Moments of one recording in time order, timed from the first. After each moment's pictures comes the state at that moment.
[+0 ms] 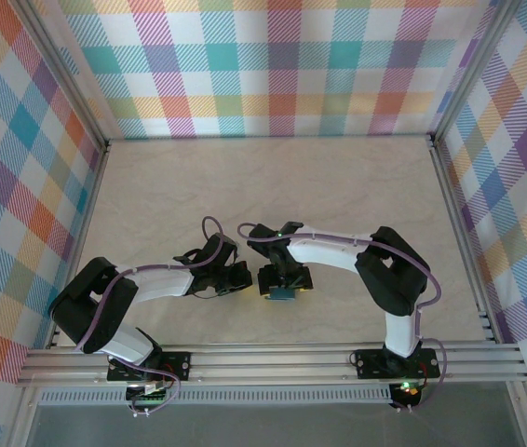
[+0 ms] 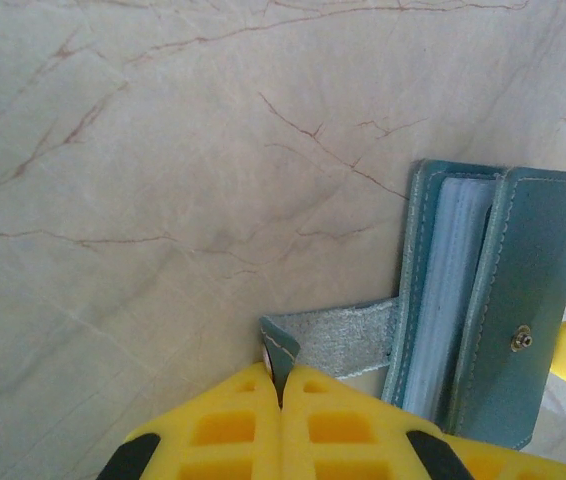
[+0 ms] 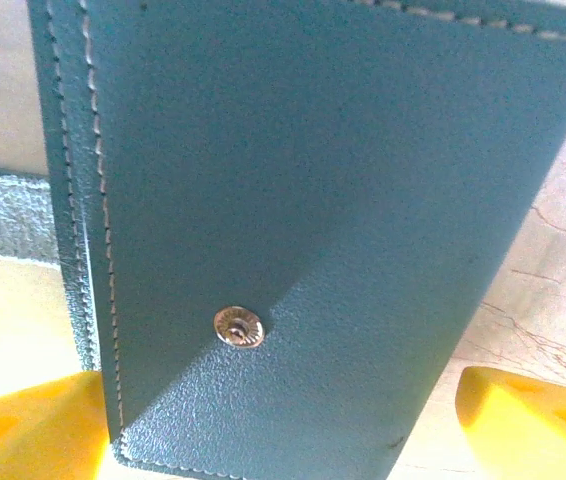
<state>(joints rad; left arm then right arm) -0.66 1.50 0.57 -0.06 0.30 -0.87 0.94 1.88 1.27 -0.95 -0.05 0.78</state>
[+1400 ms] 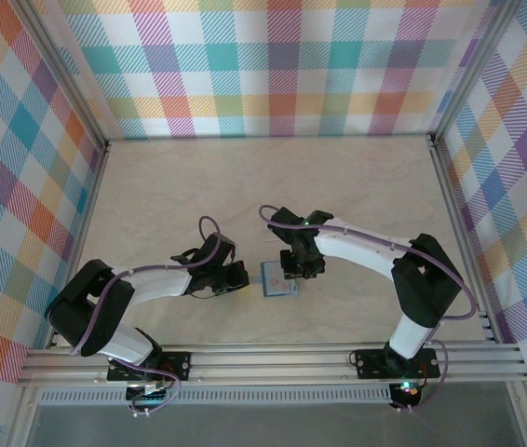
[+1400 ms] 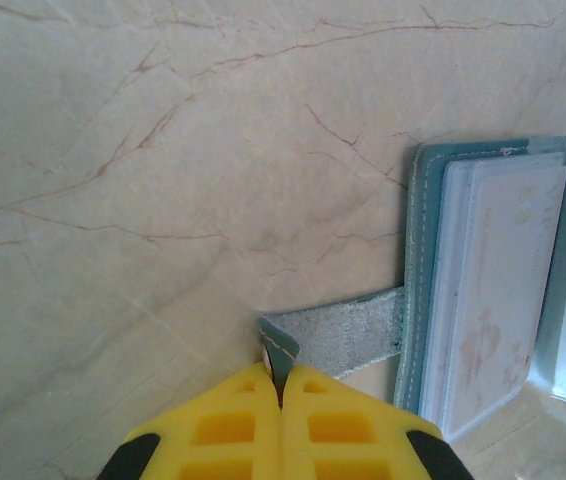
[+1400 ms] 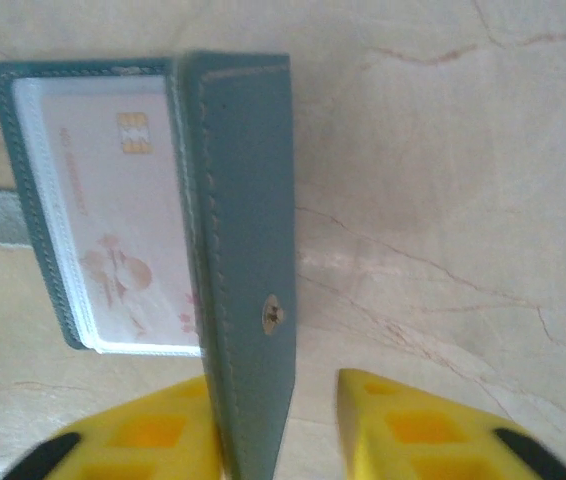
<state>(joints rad) -0.65 1.47 0.57 -0.10 0.27 -0.87 0.83 1.70 1.20 -0.95 -0.03 0.72</state>
